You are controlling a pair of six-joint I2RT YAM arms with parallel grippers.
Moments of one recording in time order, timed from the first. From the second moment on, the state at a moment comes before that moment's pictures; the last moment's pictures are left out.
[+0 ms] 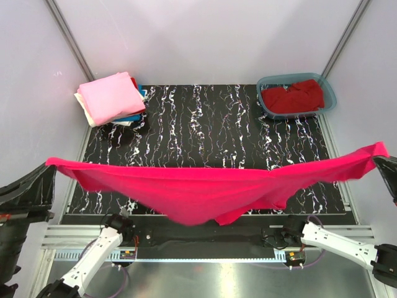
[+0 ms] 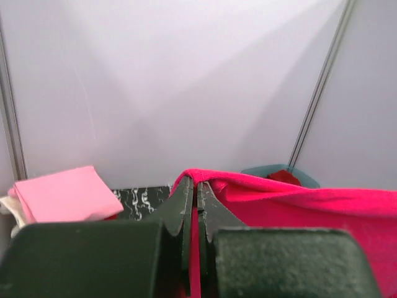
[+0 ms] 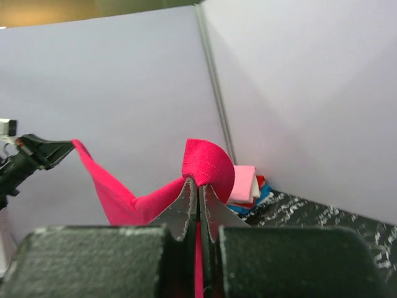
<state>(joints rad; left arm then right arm) -0.37 0.46 1.75 -0.89 -0.04 -0.16 1.04 0.43 1.71 -0.74 0.26 0.19</state>
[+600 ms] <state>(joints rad) -0.38 0.66 1.74 -0.79 -0.12 -0.11 1.07 0.82 1.74 -0.52 0.35 -0.25</state>
